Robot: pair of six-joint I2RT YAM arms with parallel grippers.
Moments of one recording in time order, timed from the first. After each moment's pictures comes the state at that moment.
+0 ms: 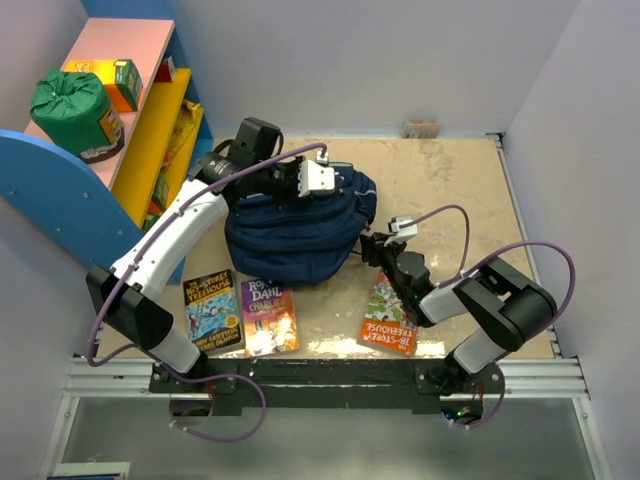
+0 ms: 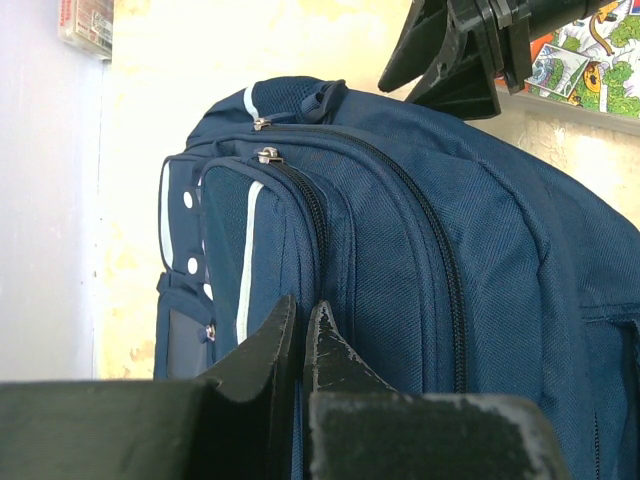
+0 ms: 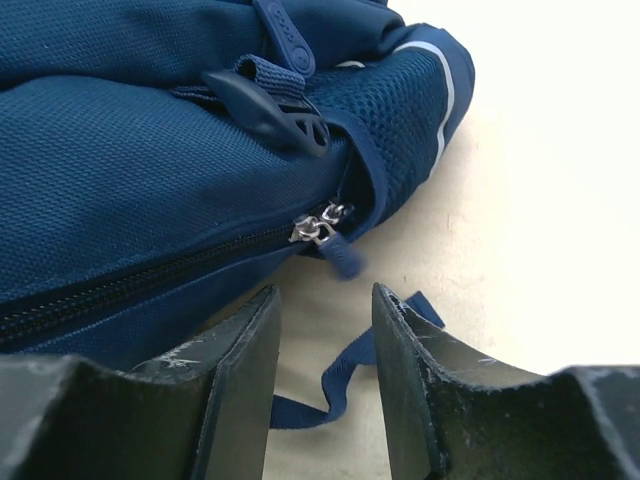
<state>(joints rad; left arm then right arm) -0.54 1.58 1.69 -0.86 0.53 0.92 0.65 1.57 0.29 1.20 0.33 0.27</state>
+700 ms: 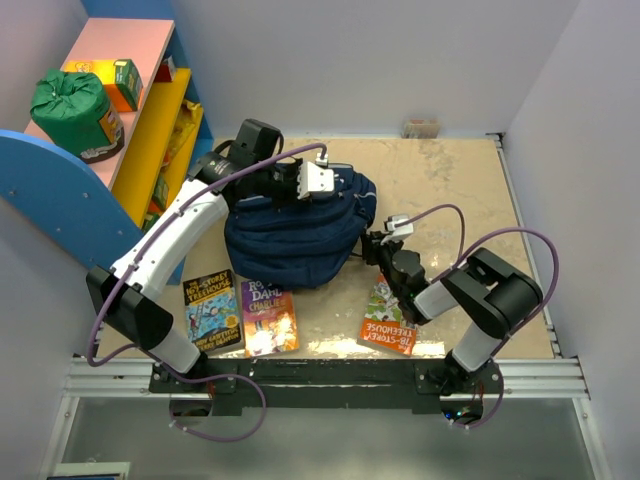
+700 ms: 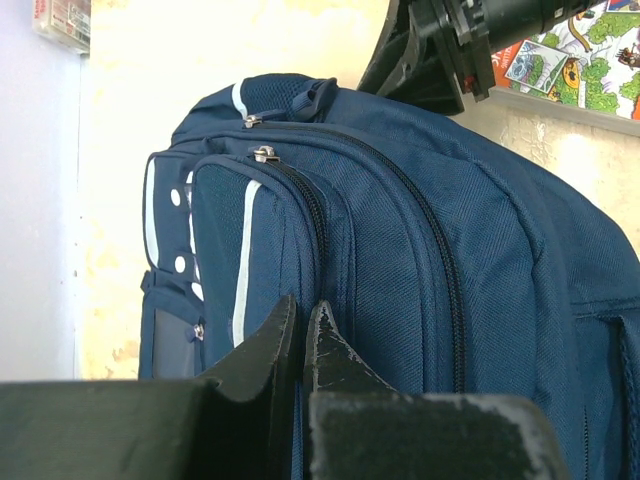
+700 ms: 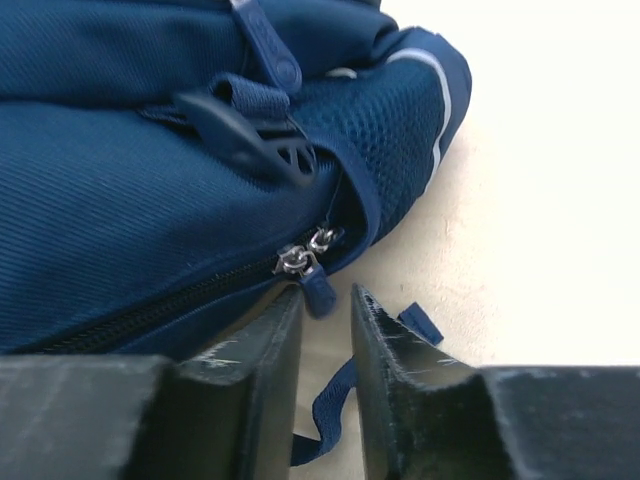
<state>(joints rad) -0.54 1.58 1.69 -0.89 0.54 0.92 0.65 1.67 0.32 1.28 0.34 0.25</state>
